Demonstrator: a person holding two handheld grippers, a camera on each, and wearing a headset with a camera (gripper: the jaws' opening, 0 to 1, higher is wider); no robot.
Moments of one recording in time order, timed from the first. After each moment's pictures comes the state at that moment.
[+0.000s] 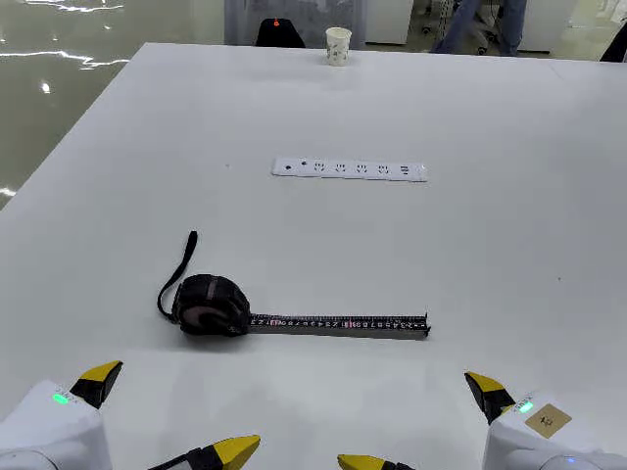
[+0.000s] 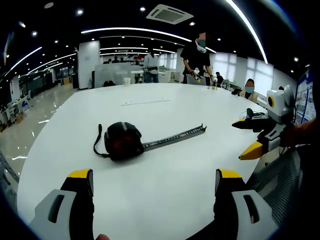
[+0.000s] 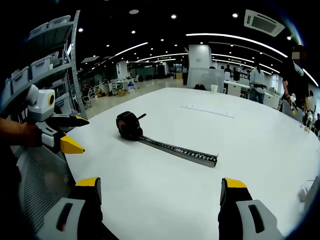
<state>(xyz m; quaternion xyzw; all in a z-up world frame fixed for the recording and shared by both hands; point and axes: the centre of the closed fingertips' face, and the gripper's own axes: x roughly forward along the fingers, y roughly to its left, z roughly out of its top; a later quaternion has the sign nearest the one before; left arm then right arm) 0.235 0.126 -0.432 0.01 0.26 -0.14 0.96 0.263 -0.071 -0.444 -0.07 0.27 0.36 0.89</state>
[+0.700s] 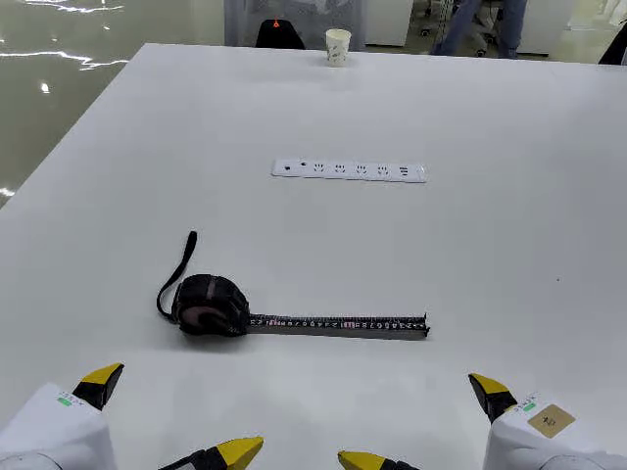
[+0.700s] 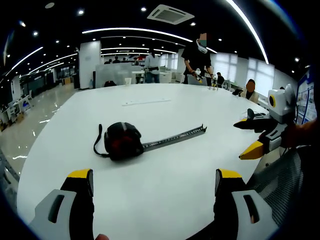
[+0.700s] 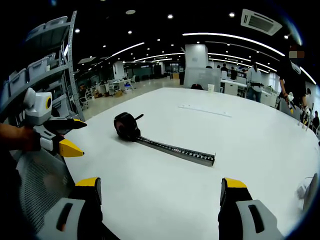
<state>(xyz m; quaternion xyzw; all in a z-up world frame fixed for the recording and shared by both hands) 0.235 0.125 -0.431 0.01 0.26 -0.14 0.96 0.262 -0.072 -0.442 -0.07 0.27 0.35 0.90</state>
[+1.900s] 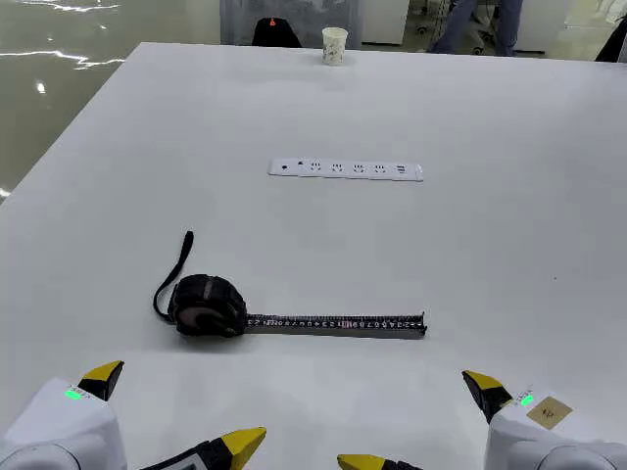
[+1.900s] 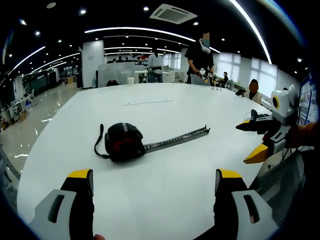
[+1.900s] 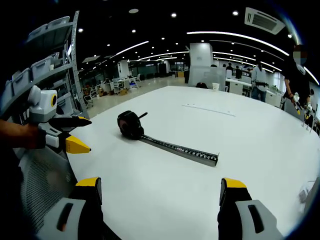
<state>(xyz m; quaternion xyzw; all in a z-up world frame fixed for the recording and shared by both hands) 0.243 0.123 -0.432 0.01 0.26 -0.12 0.96 0.263 -0.073 -0.444 -0.07 0.28 0.37 0.88</state>
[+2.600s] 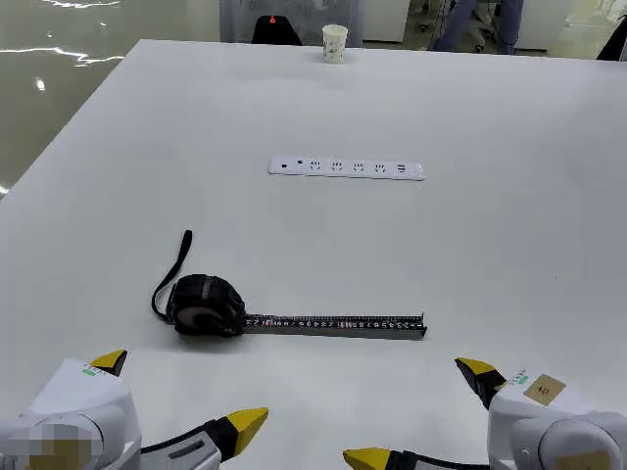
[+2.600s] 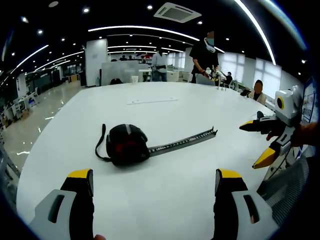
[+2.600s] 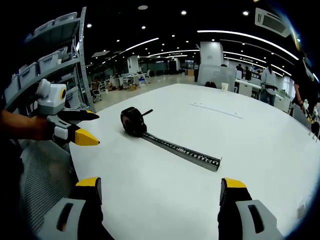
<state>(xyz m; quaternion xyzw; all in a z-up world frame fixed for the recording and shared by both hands) 0.264 0.127 -0.439 0.01 0.26 -0.10 0.96 0.274 -0.074 -0.450 -0.10 0.28 0.41 0.86</state>
